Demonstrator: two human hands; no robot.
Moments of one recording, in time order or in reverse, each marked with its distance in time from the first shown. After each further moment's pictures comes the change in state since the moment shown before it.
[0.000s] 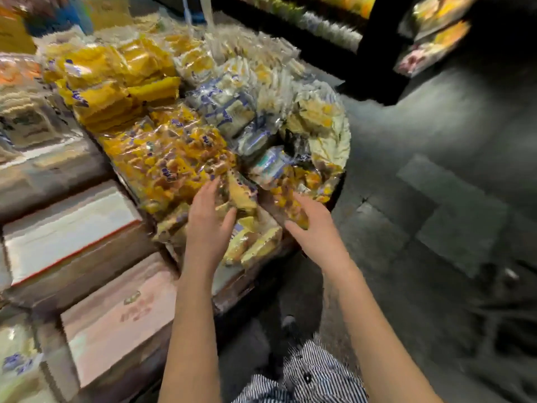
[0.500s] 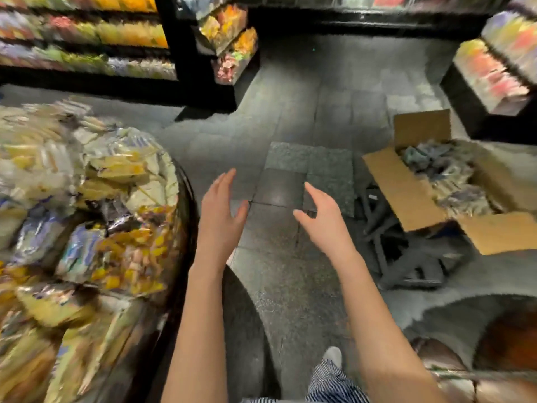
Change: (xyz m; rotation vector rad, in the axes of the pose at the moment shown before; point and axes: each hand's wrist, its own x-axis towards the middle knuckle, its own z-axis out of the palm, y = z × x) left_hand -0.011 0.266 0.261 -0.151 -0.442 0.585; right_hand -0.110 0.205 -0.247 0.080 0.607 0.392
